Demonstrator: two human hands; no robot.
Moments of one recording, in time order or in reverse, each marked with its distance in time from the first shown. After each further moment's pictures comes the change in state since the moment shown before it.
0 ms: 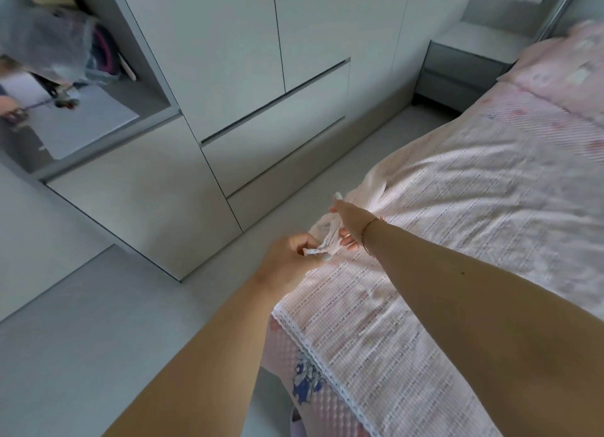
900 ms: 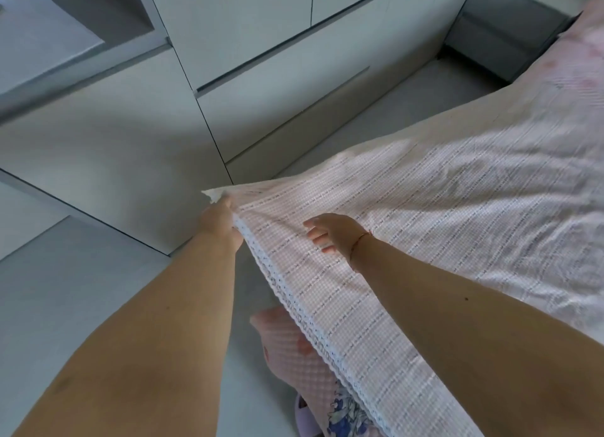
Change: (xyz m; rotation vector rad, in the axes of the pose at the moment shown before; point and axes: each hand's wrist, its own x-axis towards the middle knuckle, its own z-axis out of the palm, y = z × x) left_hand 0.160 -0.119 -0.158 -0.776 0.651 -0.562; right_hand 0.132 -0.008 0.121 0.159 -0.136 0.065
